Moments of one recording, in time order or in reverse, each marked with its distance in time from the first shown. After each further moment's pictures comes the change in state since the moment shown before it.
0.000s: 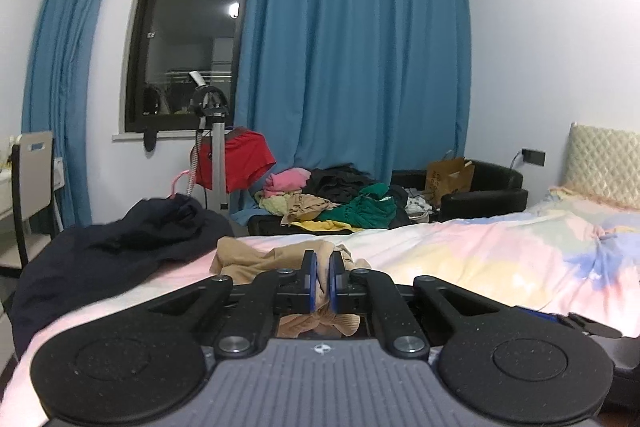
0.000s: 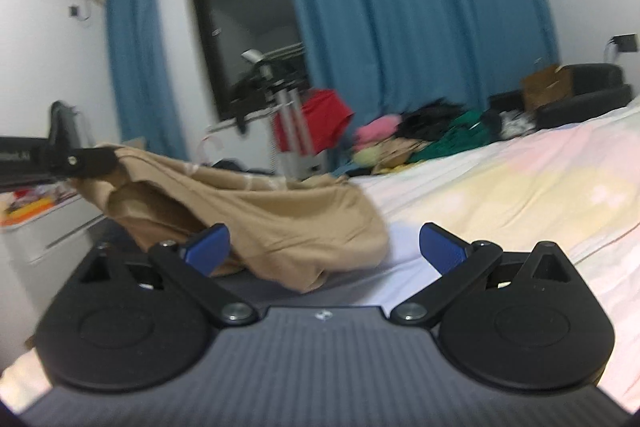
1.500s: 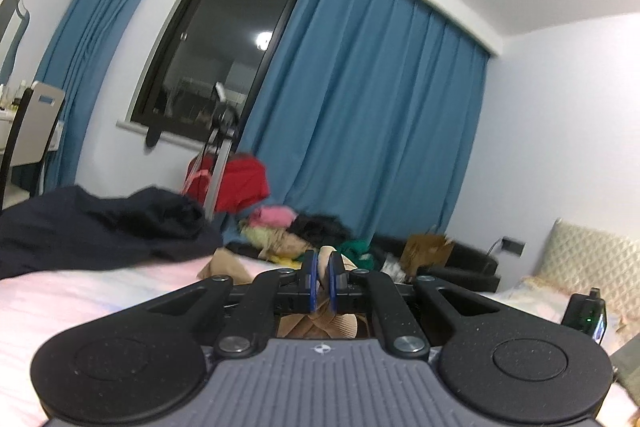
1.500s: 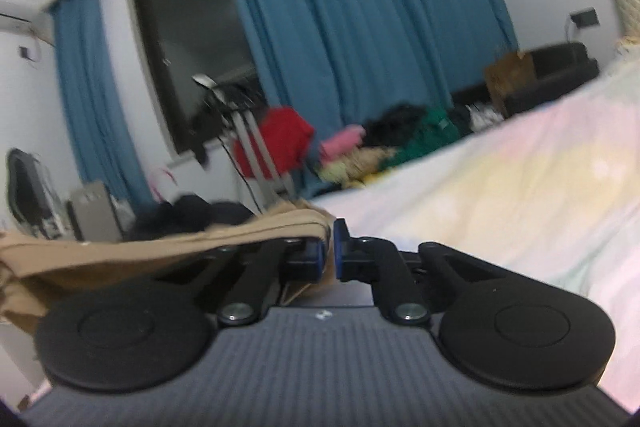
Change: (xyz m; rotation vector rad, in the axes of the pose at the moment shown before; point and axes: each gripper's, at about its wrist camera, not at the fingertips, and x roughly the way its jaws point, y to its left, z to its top) left arm -0.032 0.065 -0.022 -0.245 -0.185 -0.076; right arm 0.046 -0.009 0.005 0.133 -0.129 -0.112
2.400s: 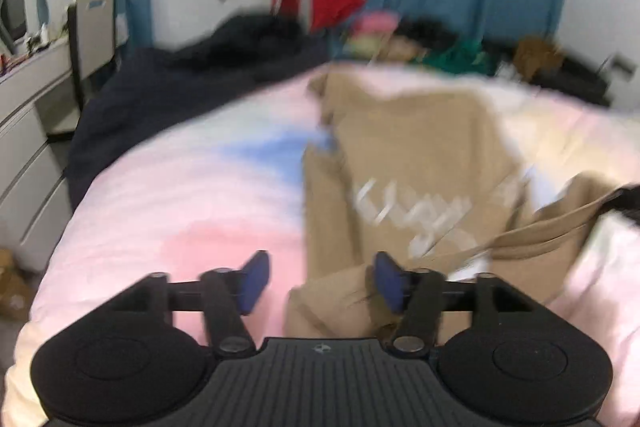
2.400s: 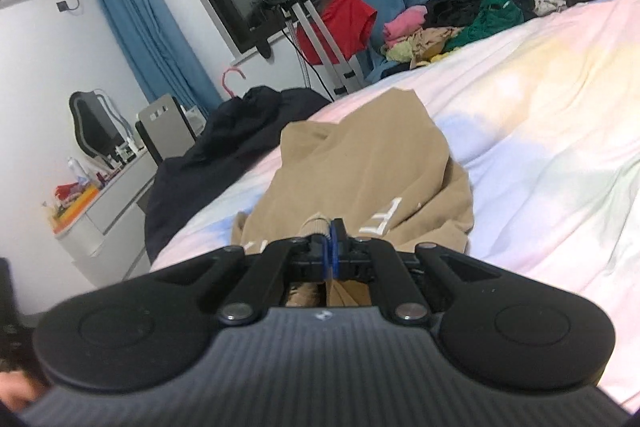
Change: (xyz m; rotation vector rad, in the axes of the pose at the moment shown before) left arm 0.049 0.016 -0.030 0.160 0.578 0.301; right arm 0.012 0.000 -0.005 0.097 0.405 0.202
